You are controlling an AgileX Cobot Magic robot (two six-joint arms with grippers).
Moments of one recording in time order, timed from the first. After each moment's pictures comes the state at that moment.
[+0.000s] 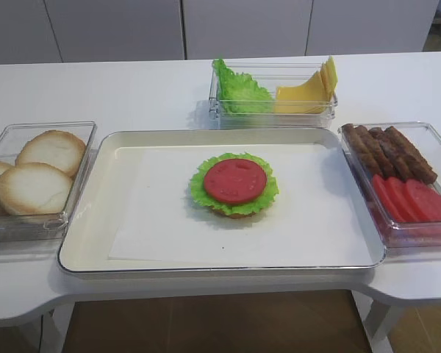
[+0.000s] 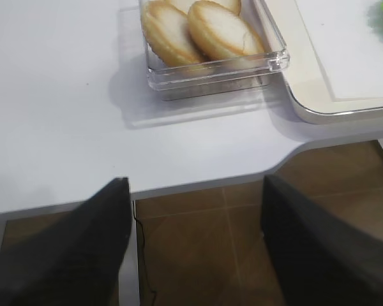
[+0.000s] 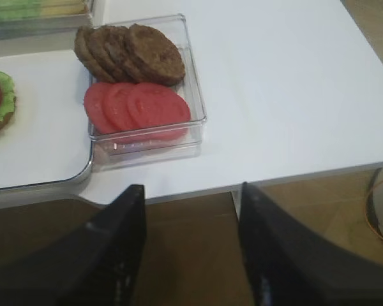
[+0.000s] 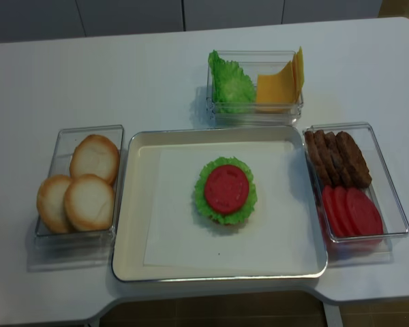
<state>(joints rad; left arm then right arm) -0.04 -0.02 -0.48 0.02 1.18 -0.05 0.00 0.22 -0.76 0.02 1.28 0.09</state>
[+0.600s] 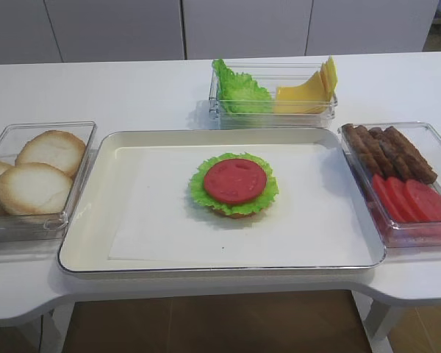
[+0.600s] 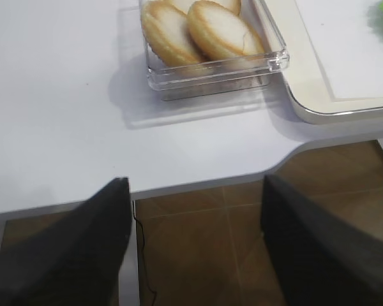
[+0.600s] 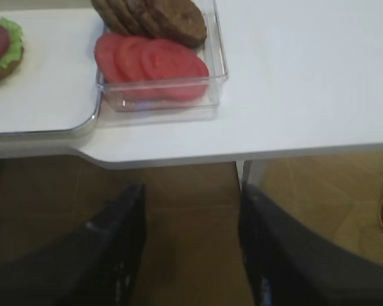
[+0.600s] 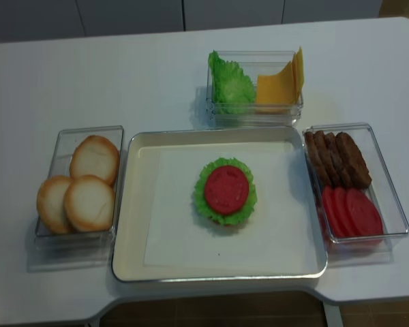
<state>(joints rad) -0.04 -0.02 -0.48 0.02 1.18 -0.05 0.00 -0.01 -0.56 0.08 1.28 0.01</state>
